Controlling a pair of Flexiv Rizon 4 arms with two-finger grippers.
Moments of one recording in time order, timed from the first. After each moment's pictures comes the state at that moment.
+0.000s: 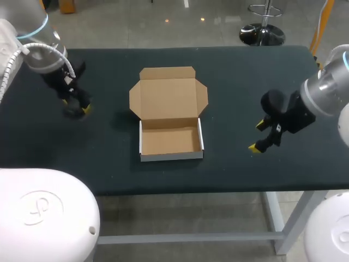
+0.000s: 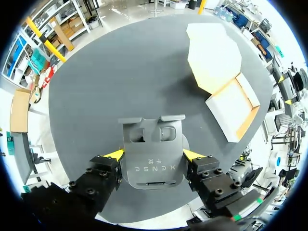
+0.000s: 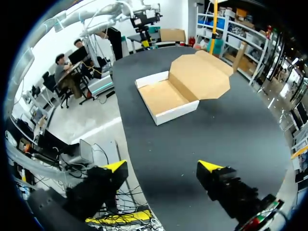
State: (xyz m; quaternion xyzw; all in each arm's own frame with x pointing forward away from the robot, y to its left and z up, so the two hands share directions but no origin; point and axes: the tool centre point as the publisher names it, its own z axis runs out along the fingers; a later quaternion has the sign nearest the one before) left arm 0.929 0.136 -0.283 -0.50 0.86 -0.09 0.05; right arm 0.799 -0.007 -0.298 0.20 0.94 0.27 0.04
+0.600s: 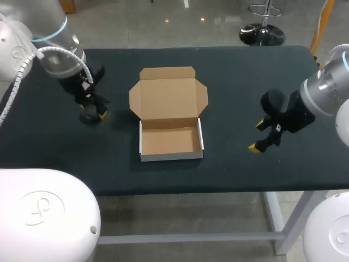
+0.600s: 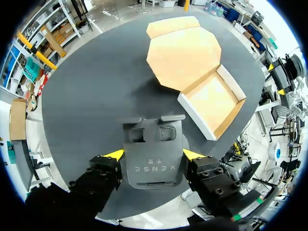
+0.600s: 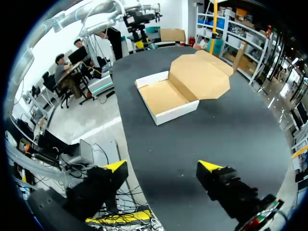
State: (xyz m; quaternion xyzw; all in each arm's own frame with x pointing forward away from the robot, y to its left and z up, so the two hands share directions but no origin) left arm 0.893 0.076 -0.273 -0.47 0.88 -0.09 0.04; right arm 0.800 -0.007 -0.298 0.20 0.94 0.27 0.04
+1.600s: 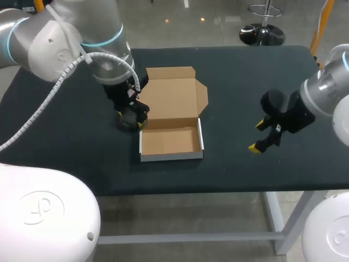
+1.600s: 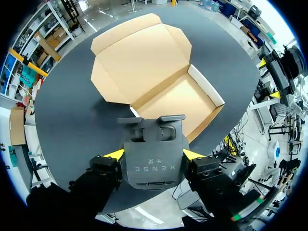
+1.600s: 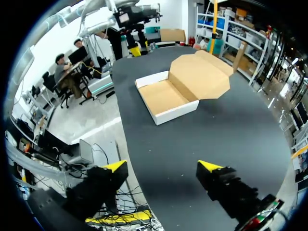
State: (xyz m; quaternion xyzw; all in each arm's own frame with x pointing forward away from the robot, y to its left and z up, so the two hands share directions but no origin) left arm 0.860 -0.036 -0.272 -0.46 0.89 -0.08 0.04; right arm 0.800 -0.007 -0.299 0.20 0.94 0.27 0.04
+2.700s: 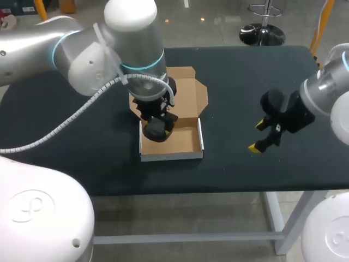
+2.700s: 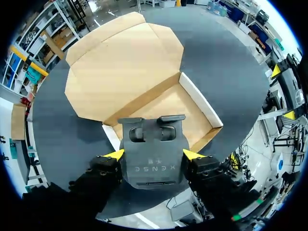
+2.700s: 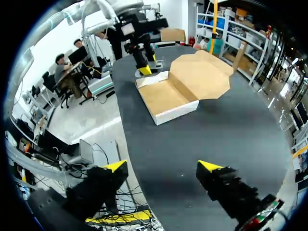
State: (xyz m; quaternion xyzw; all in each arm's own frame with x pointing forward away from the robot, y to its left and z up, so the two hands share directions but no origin) left arm 0.868 -0.108 -0.311 -0.48 0.87 -0.08 0.07; right arm 0.800 -0.006 -0.298 0.20 0.94 0.27 0.04
